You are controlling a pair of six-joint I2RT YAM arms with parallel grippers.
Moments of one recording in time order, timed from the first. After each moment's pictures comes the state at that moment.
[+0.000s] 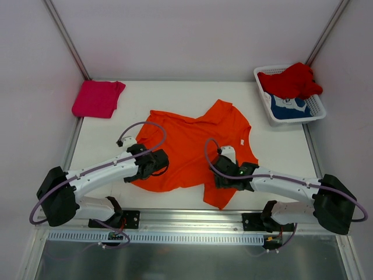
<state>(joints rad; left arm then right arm) -0.91 1.26 0.88 -1.43 -0.76 -1.42 1.03 1.22 0.64 -0.62 0.40 0.75</state>
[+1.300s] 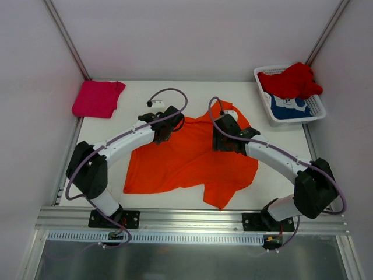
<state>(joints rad) -0.71 1.62 1.28 -0.95 -0.77 -0.74 0.70 1.43 1.02 -0.59 0.32 0.54</state>
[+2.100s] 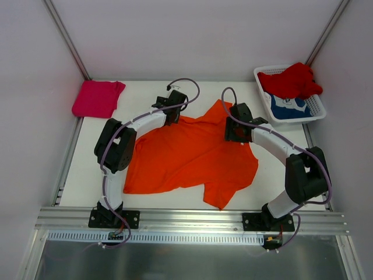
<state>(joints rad) -0.55 2.02 1.49 -0.37 -0.58 -0.19 0.43 1.58 1.08 -0.53 0.20 0.42</state>
